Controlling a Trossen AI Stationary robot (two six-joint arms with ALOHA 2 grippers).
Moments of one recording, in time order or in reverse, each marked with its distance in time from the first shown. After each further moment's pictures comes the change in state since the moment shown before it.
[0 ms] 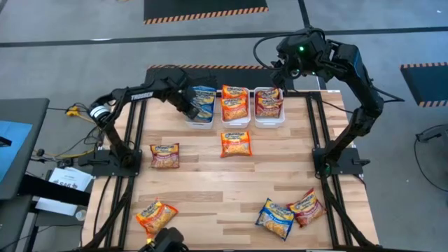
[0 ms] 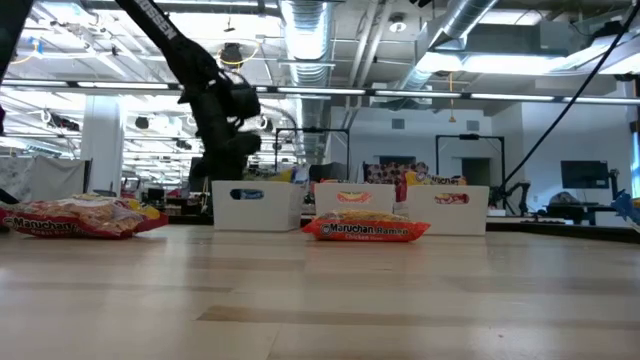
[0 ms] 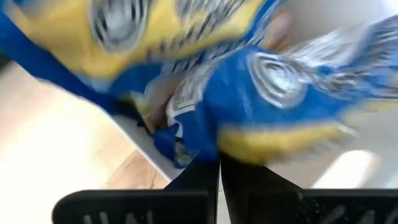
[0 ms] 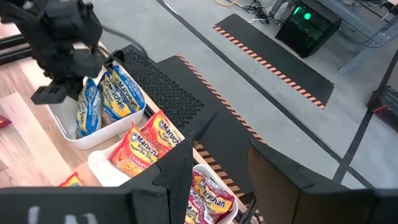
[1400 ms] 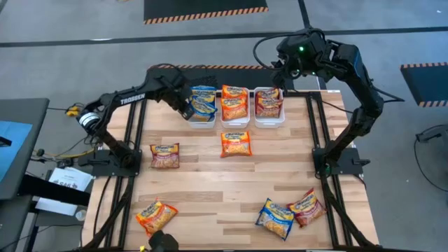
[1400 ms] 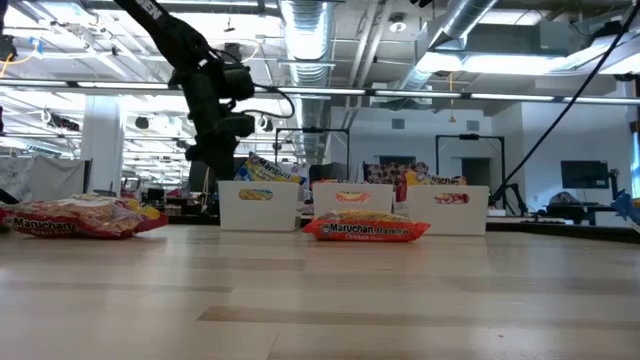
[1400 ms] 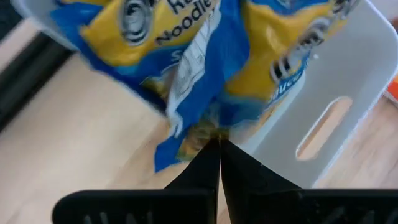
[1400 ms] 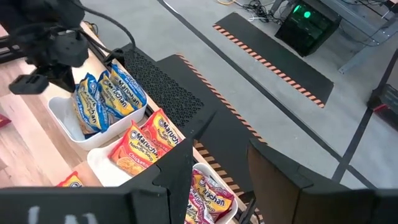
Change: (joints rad) left arm -0.016 -0.121 -0.016 -0.070 -0.066 0.081; right arm 0.002 0.000 0.000 -0.006 0.000 0.003
